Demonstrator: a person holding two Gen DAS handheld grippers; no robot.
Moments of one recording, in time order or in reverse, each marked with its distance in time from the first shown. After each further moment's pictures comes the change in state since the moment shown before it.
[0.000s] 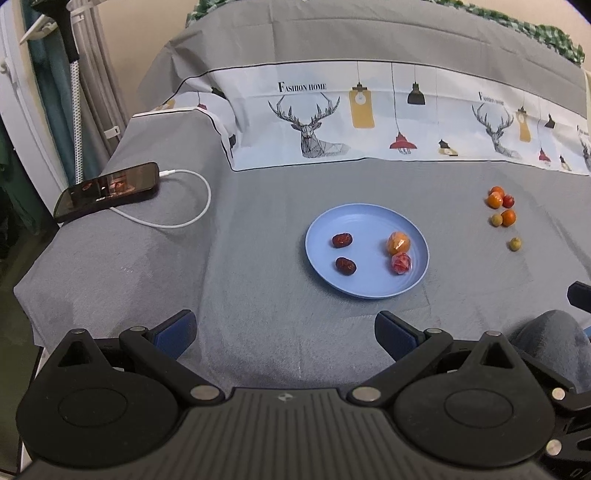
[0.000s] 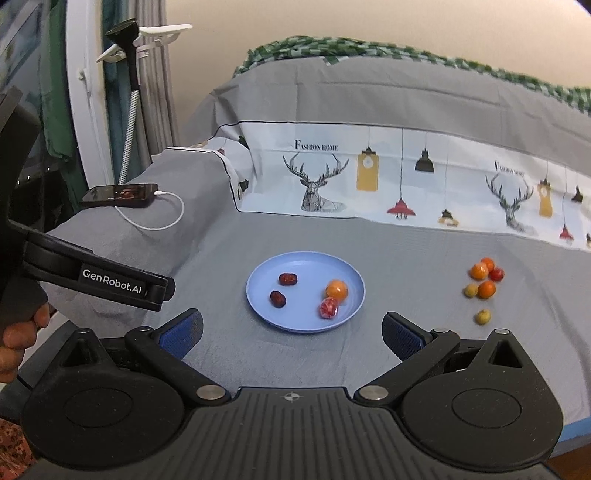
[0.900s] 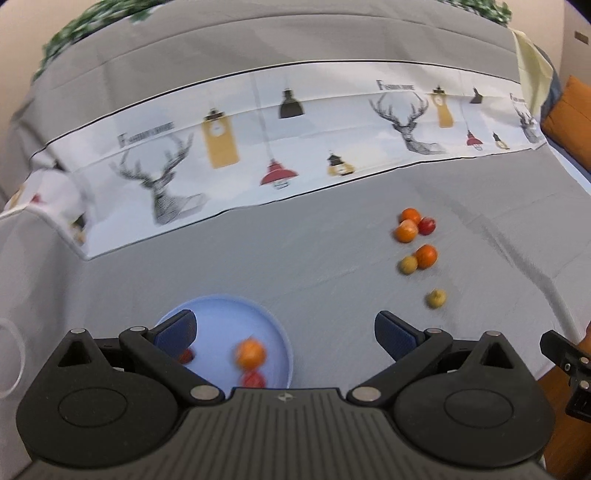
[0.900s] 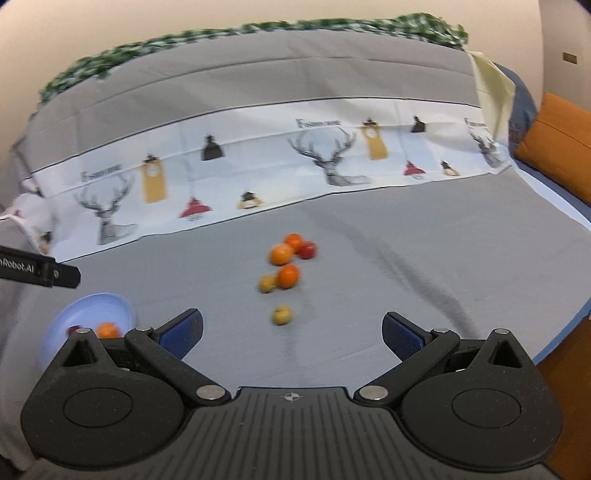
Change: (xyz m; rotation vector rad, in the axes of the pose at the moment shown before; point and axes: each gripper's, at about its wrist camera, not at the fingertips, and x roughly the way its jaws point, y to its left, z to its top) left arm 0.096 -0.194 0.128 0.210 -0.029 -0.203; right arm 0.038 -0.224 -0.011 0.320 0.004 -0.421
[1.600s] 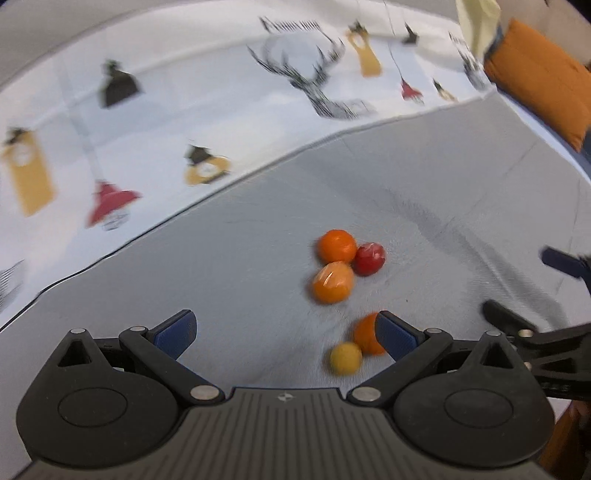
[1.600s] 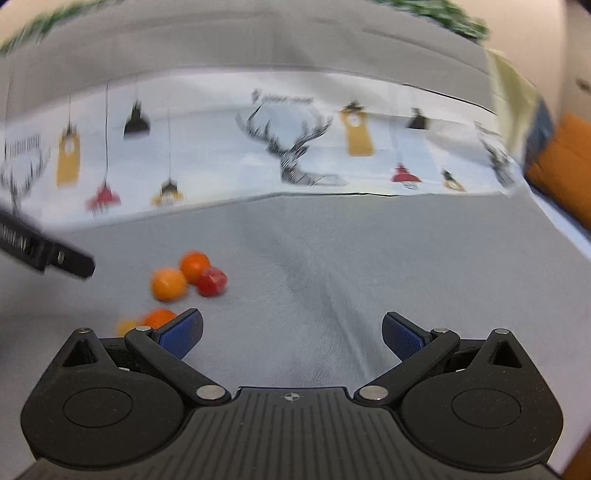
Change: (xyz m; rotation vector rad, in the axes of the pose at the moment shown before) left arm 0.228 -0.111 0.097 0.201 0.114 -0.276; right arm 0.214 -0.083 0.039 -0.161 0.002 -0.058
